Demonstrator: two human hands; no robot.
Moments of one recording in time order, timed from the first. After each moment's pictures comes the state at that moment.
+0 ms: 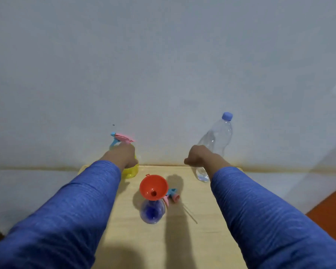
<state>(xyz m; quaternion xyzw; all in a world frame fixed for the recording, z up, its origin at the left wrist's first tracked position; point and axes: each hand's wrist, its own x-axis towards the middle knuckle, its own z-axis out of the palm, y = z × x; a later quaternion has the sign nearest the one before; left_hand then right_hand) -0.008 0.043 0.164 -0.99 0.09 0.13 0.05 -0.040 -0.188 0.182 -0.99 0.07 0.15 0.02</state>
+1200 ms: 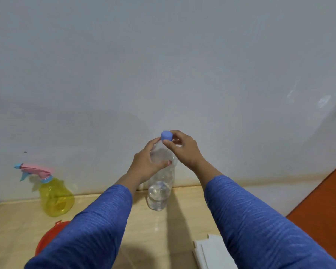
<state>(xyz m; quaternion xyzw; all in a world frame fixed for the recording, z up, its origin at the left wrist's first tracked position) 0.026 -0.222 0.170 -0.83 0.16 0.02 -0.54 0.012 -0.369 0.207 -0.86 -0.02 -0.13 0.49</state>
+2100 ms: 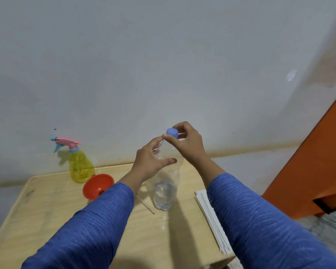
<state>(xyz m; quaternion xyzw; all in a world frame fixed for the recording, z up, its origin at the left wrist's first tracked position) -0.110 -0.166 0.167 -0.81 0.18 0.03 -0.56 -0.134 -0.301 0.207 -0.83 0.05 -0.23 0.50</state>
